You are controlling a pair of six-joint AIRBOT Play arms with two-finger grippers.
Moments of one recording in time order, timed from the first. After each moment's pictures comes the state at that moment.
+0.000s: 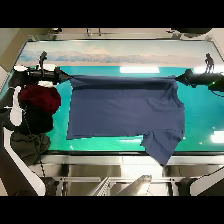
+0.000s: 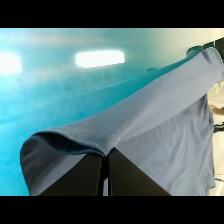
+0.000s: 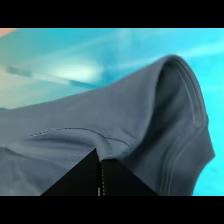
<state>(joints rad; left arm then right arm) 0.26 -2.22 2.00 0.49 -1.35 -1.06 -0.40 -1.96 1.63 -0.52 1.07 0.92</state>
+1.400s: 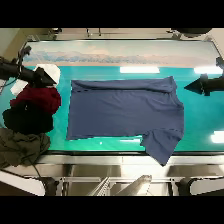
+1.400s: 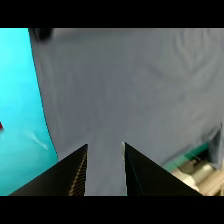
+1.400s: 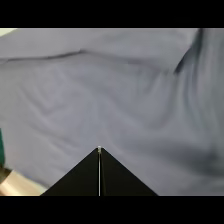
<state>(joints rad) 0.30 -1.73 1.66 0.87 -1.56 -1.22 -0.50 -1.68 1.44 -0.64 1.46 1.07</state>
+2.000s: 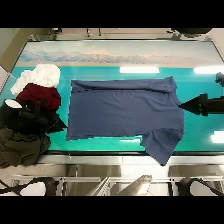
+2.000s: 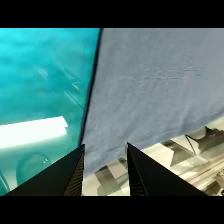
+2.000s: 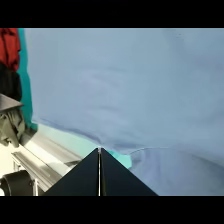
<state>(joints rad) 0.30 -1.41 0.81 0.97 -1.28 -1.21 -0.50 -1.21 0.92 -0.57 1.48 0.99</state>
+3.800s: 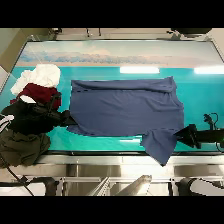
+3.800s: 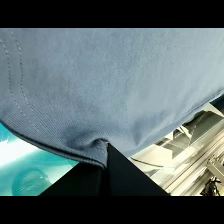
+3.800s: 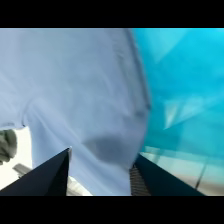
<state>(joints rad) 0.16 -1.54 0.91 0.82 -1.28 -1.05 -0.69 -1.39 0.58 -0.80 1.28 1.03</state>
